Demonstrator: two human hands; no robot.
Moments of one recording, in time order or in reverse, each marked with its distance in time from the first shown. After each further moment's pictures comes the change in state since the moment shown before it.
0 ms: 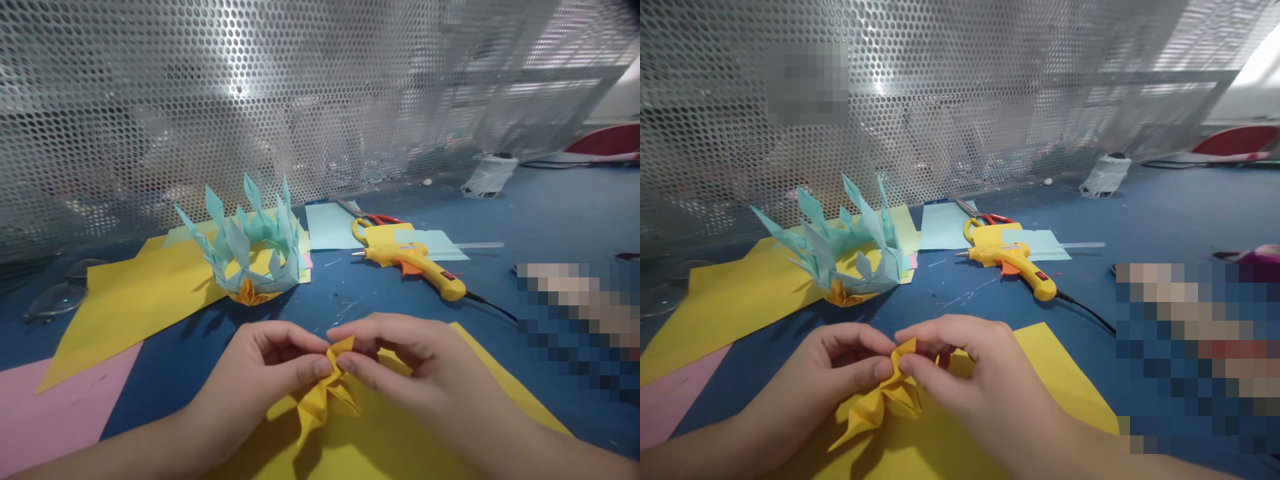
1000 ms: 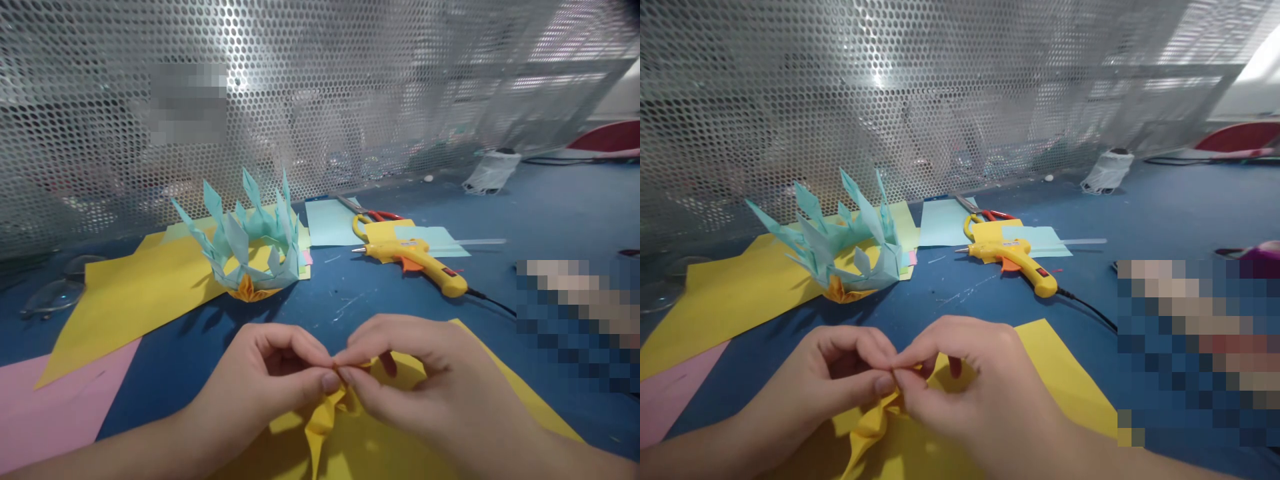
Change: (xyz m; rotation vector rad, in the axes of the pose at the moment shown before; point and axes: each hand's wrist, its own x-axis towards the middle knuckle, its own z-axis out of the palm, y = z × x) left_hand -0.002 -0.003 0.000 -0.001 -0.111 0.031; right_hand -0.007 0.003 0.005 0.016 0.055 -0.124
